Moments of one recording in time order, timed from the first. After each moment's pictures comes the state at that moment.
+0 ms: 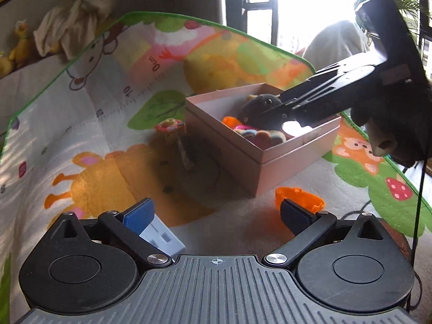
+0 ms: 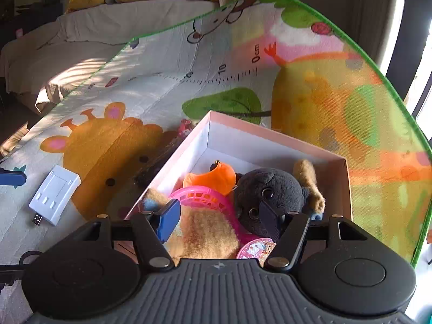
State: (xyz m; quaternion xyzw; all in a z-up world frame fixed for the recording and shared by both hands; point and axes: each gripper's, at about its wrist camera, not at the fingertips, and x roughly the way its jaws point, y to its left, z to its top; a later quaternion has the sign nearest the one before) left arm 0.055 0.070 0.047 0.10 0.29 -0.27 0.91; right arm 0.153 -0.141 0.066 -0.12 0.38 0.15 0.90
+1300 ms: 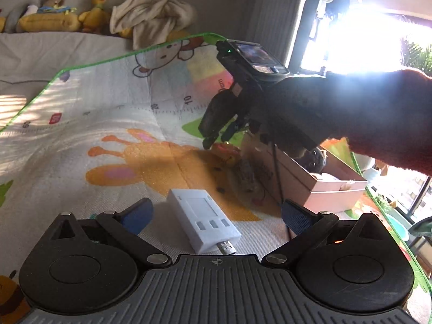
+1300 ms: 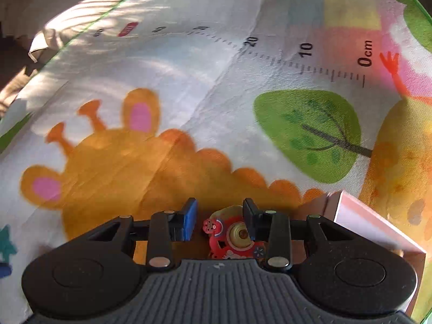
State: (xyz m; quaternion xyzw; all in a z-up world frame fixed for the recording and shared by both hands) left arm 0.045 0.155 0.017 -0.10 0.23 -0.20 0.95; right arm 0.258 0.029 0.039 -0.21 0.50 0.17 0.82
